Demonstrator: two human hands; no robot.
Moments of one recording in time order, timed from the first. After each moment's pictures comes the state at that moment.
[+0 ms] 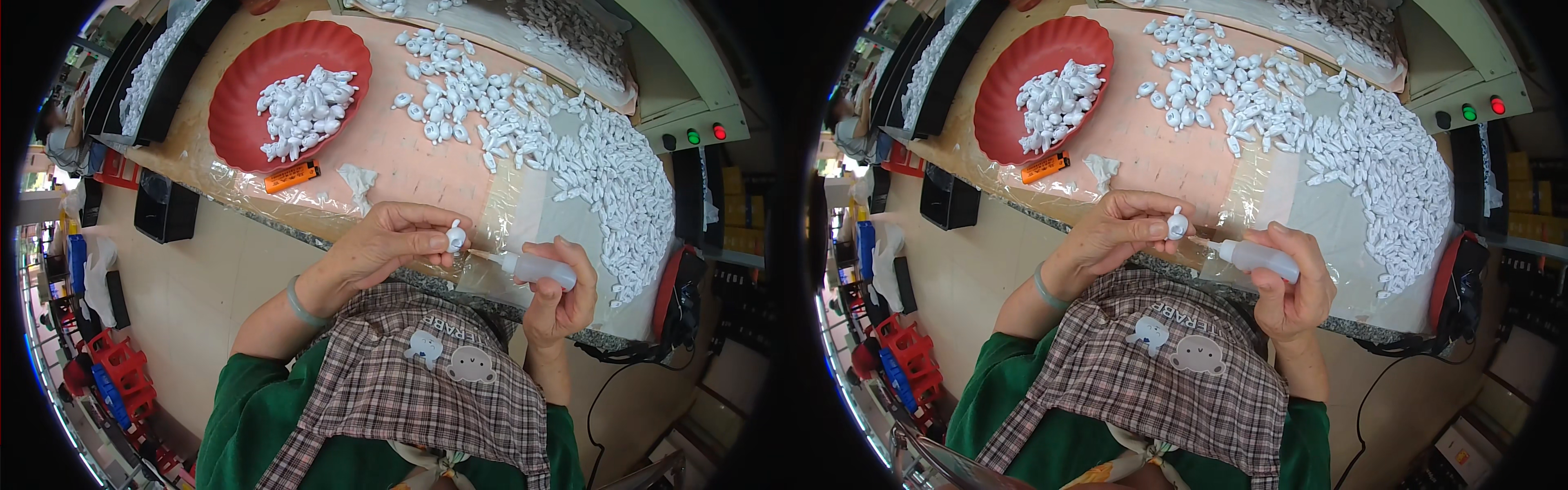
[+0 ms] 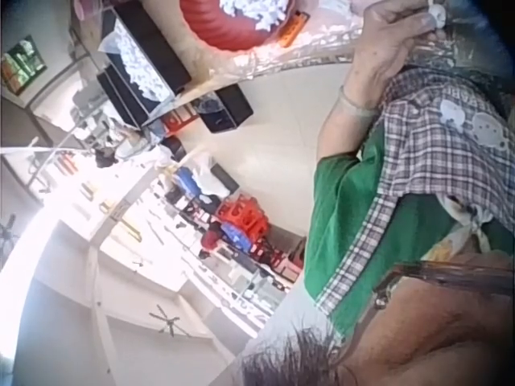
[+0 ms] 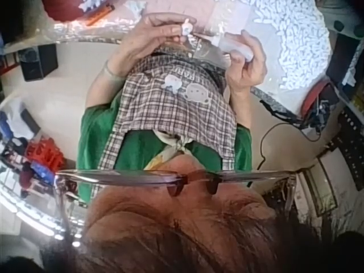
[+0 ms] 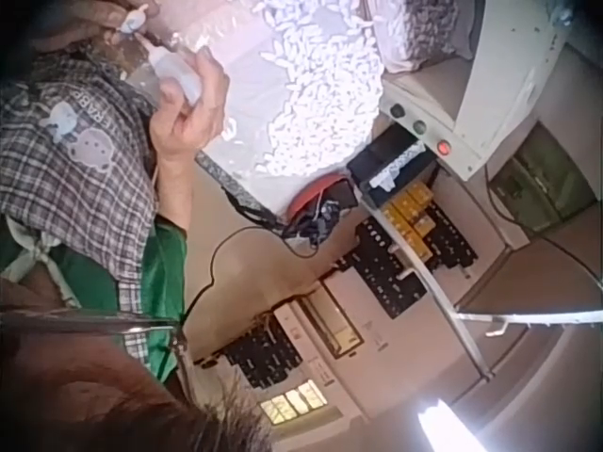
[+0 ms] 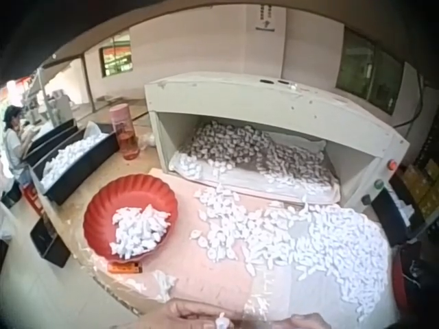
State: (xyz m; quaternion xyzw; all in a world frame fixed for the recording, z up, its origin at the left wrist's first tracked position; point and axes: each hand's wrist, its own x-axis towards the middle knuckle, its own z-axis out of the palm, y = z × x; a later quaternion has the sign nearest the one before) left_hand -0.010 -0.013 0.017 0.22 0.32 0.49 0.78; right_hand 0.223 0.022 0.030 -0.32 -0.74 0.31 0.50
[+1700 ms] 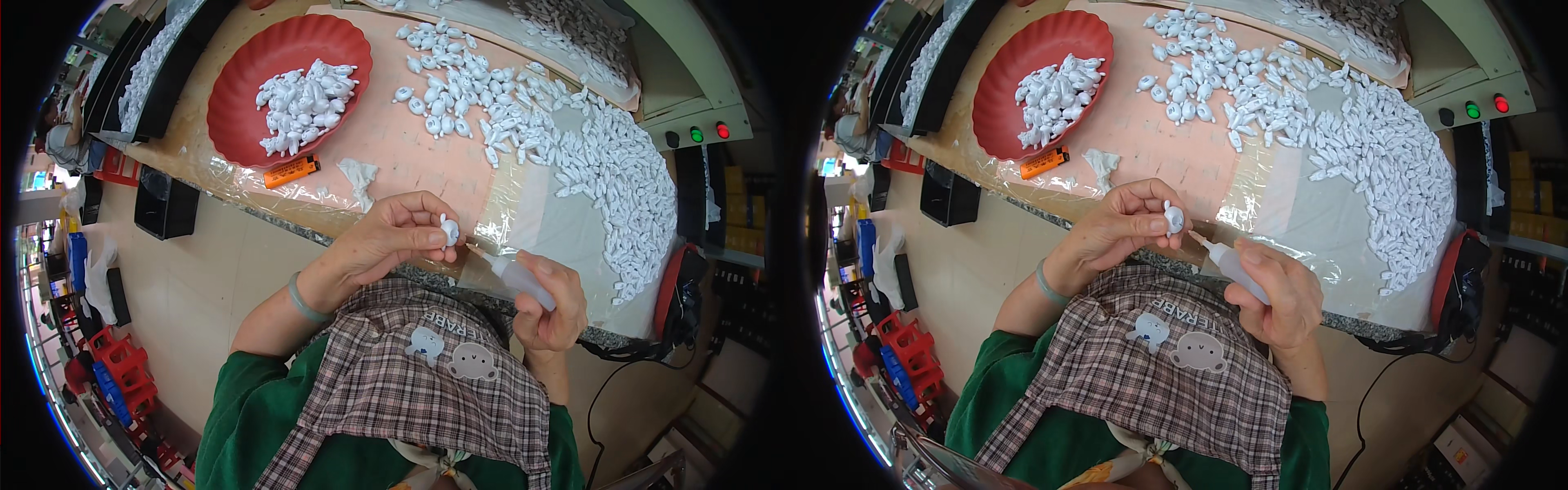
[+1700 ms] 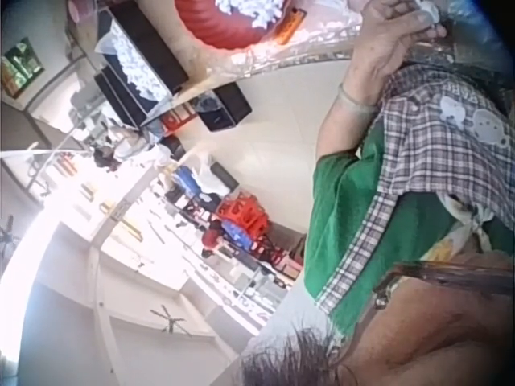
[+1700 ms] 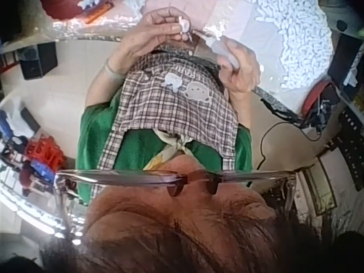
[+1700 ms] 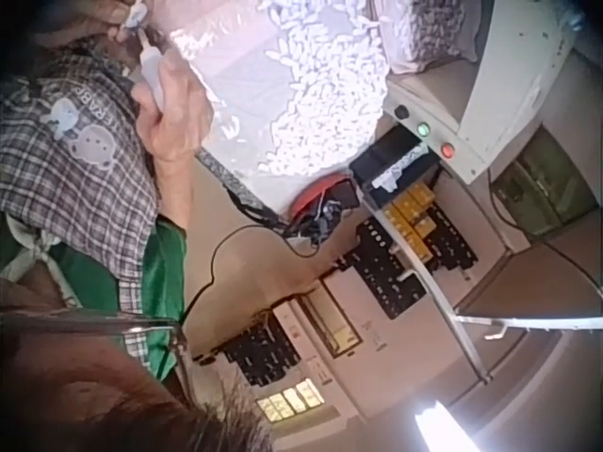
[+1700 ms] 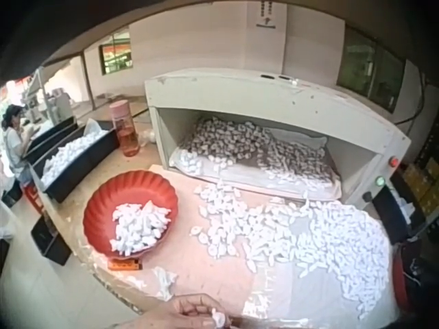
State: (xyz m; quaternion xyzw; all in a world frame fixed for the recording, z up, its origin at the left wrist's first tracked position) left_hand -0.010 -0.013 0.004 0.21 0.30 0.48 0.80; right_hand 0.222 0.013 0.045 -0.28 -0.85 0.13 0.42
